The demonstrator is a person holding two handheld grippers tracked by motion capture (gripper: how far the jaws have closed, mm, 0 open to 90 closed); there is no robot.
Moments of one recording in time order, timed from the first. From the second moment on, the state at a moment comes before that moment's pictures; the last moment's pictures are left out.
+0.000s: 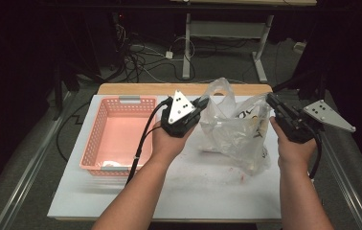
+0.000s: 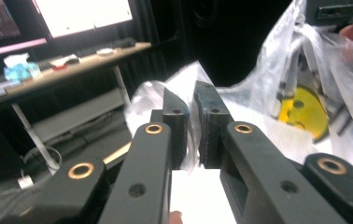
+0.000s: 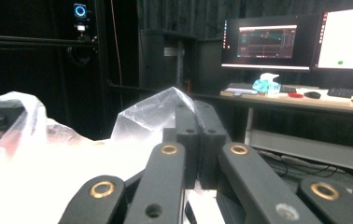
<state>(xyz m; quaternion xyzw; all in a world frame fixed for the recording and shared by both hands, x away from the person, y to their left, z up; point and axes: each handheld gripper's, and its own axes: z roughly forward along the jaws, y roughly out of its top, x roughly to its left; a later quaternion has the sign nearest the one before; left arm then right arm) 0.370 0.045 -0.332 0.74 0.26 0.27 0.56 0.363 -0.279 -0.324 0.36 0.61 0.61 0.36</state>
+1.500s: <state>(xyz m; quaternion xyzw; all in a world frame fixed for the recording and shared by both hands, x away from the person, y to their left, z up) 0.284 0.074 -0.439 0.79 0.32 0.12 0.51 0.301 -0.287 -0.349 0.32 0.67 0.58 0.32</state>
